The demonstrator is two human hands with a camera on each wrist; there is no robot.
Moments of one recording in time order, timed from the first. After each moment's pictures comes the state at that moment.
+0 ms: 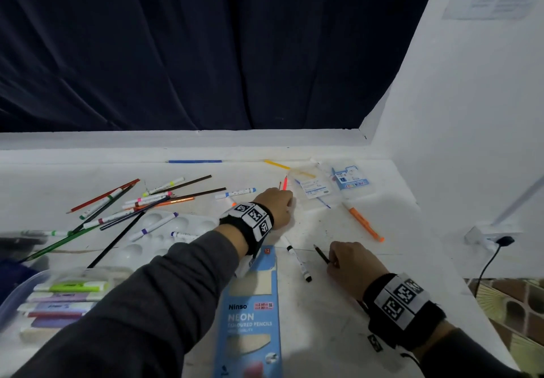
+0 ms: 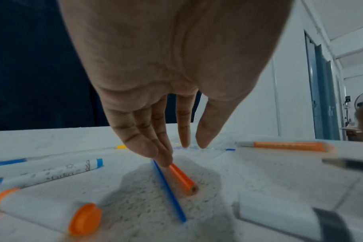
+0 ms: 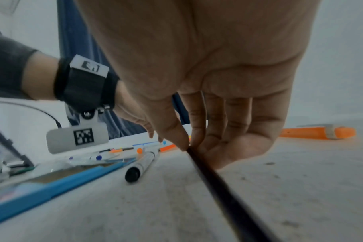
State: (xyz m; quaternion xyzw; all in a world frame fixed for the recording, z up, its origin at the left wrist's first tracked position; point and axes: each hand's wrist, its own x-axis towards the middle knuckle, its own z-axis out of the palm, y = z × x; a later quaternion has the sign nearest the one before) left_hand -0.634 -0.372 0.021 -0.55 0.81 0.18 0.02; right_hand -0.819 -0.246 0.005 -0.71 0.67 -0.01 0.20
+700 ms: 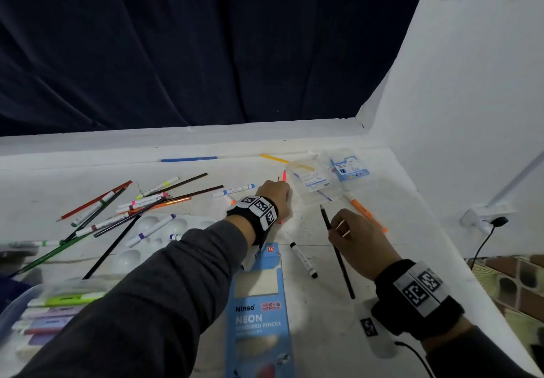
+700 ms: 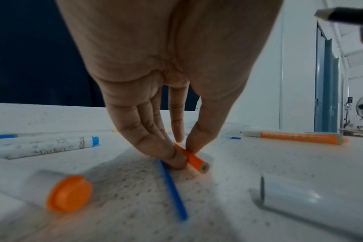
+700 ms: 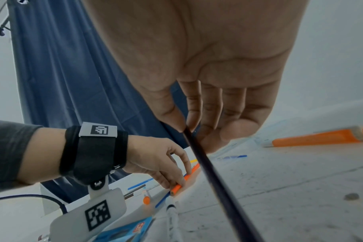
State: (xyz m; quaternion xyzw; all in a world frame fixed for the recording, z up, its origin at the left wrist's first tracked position) left_hand -0.640 -0.388 0.015 -0.59 0.78 0.21 -0.01; right_hand -0.811 -0.252 0.029 -0.66 0.67 -0.25 0.22
